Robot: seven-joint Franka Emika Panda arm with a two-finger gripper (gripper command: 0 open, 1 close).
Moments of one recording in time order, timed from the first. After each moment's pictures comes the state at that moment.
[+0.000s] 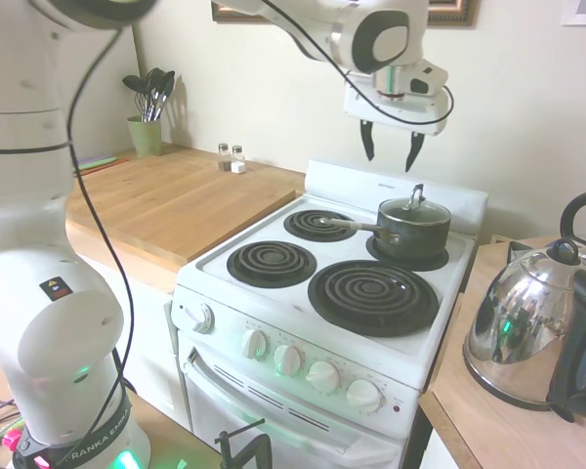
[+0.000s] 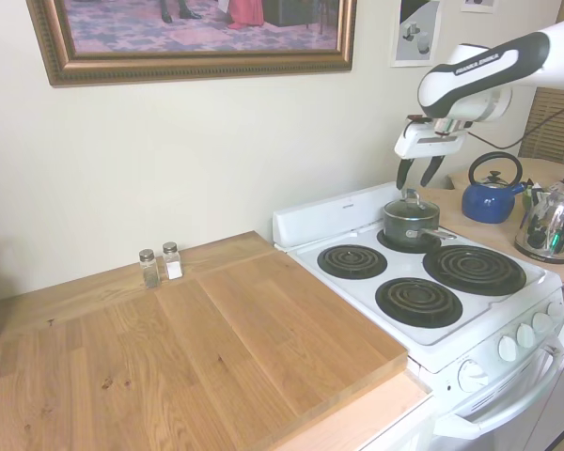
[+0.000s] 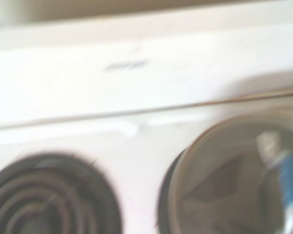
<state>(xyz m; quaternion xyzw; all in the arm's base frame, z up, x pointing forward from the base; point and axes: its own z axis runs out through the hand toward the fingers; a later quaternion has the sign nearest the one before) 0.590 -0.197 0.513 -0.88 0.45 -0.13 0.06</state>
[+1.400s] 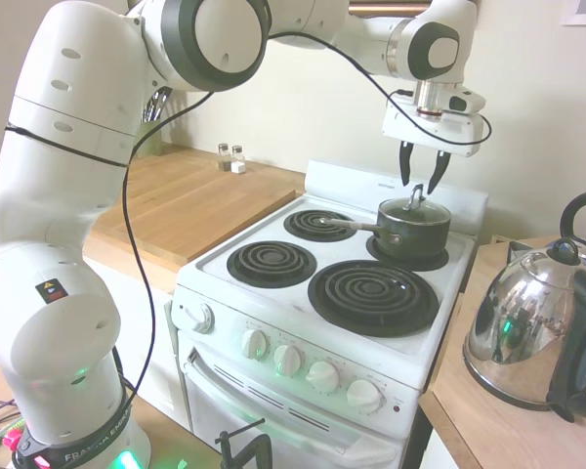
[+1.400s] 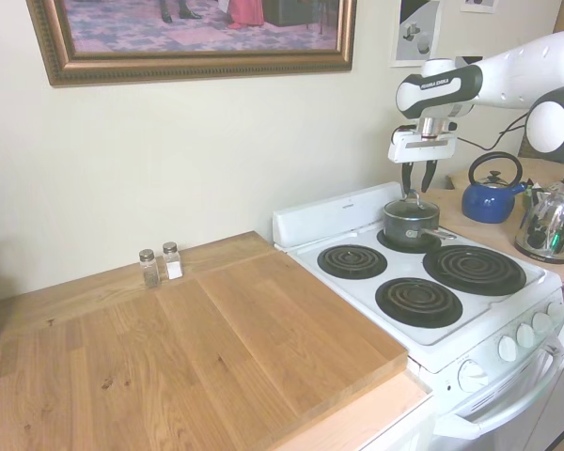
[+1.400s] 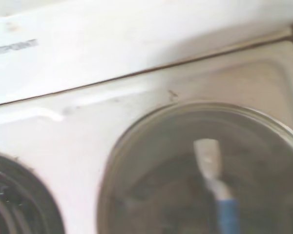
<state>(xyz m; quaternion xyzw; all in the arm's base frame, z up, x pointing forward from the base) 0.652 -0.243 0.472 -0.87 0.49 -0.02 0.01</state>
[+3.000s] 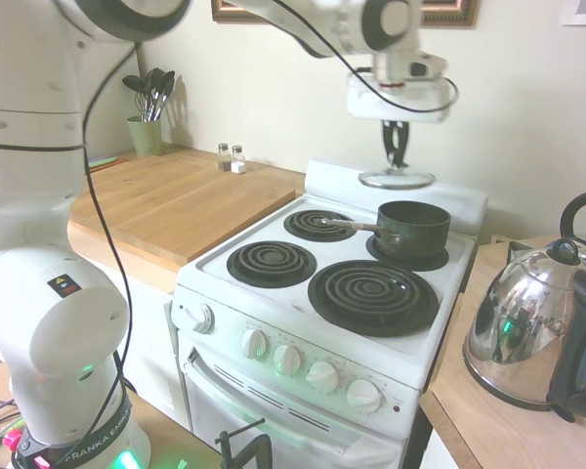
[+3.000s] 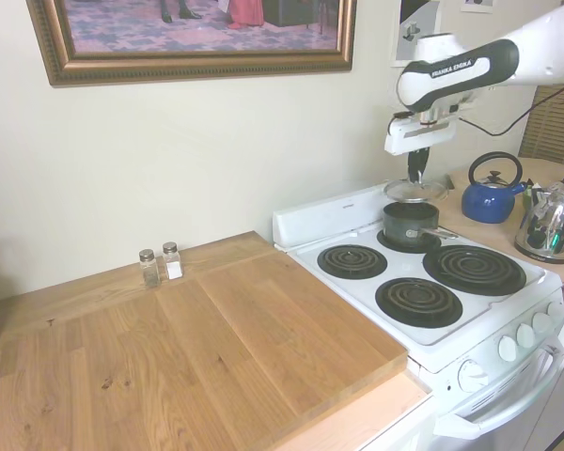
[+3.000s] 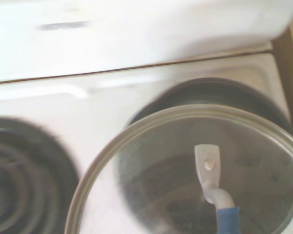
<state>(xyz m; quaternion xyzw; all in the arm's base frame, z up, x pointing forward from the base) 0.594 -0.133 0.534 -0.89 0.45 -0.10 -0.06</state>
